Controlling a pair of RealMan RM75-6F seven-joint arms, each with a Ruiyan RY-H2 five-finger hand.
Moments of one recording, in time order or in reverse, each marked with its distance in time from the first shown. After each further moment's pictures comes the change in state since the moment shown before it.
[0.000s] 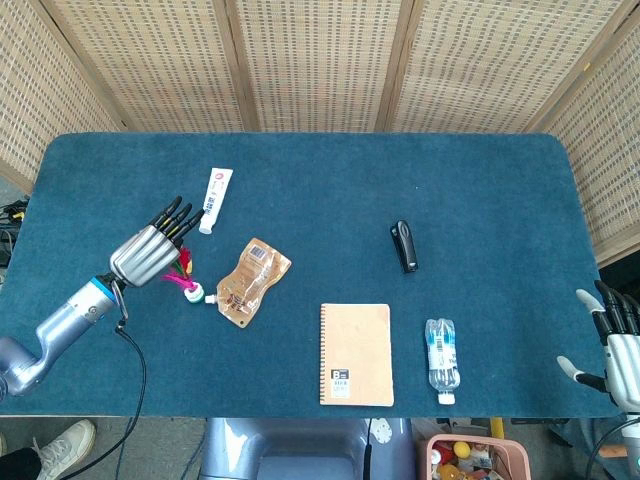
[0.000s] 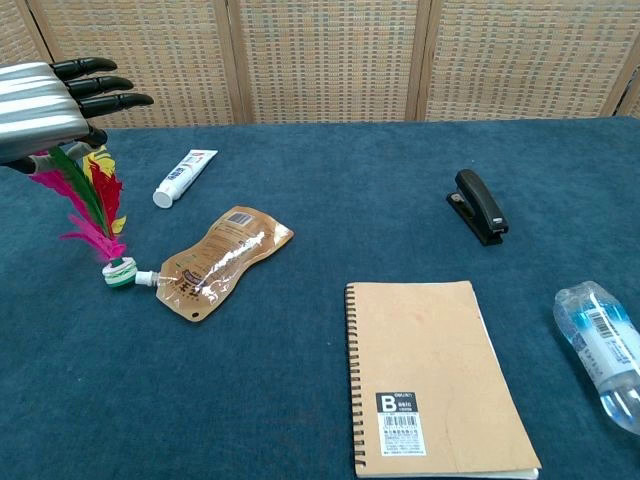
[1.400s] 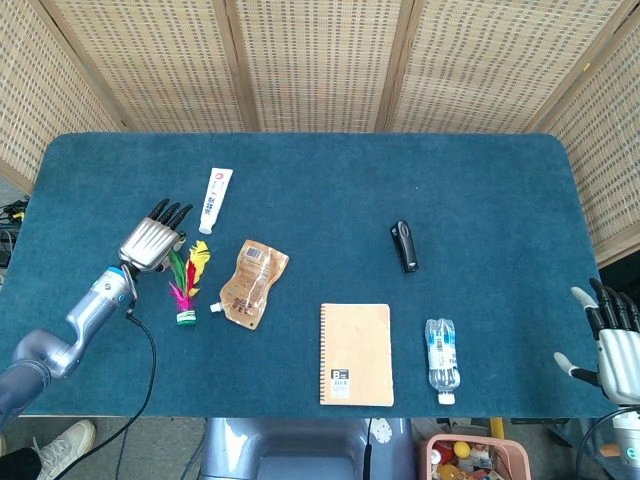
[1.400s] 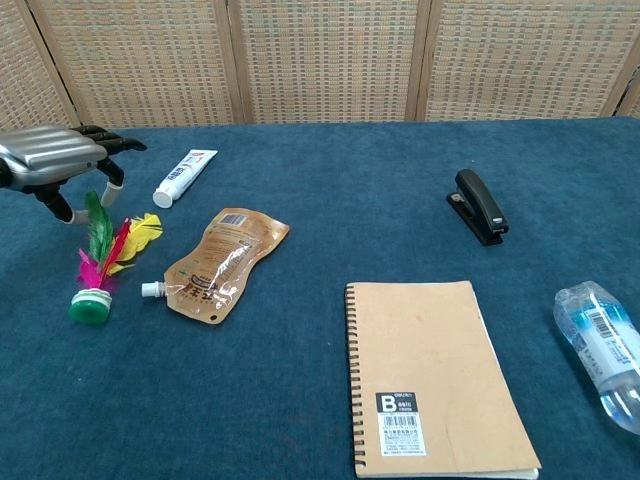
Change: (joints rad) left arm -0.031 -0.207 -0.061 0.270 -0.149 -0.316 -0.614; right arm 0.019 -0.036 0.016 0.015 0.042 -0.041 -0.070
